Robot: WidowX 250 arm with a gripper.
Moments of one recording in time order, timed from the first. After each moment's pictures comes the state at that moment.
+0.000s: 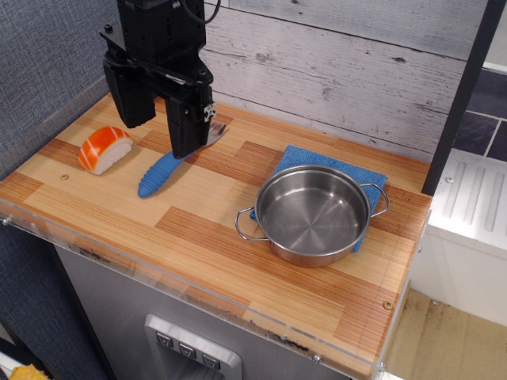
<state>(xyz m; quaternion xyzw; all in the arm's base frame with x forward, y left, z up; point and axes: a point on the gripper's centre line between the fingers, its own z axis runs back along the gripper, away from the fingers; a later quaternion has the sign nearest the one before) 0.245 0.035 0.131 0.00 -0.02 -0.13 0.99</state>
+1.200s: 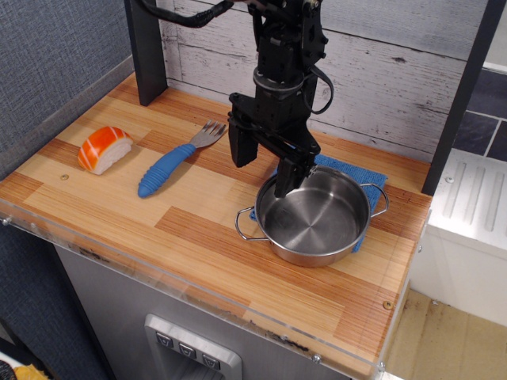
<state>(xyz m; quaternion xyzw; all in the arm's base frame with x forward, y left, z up) 0.334 -0.010 0.036 0.04 -0.03 -0.16 0.99</state>
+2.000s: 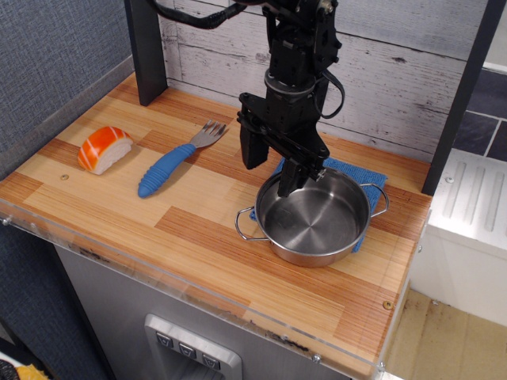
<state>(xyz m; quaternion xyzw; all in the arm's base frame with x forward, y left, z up) 0.336 -0.019 0.036 0.06 -0.03 -0.18 0.98</state>
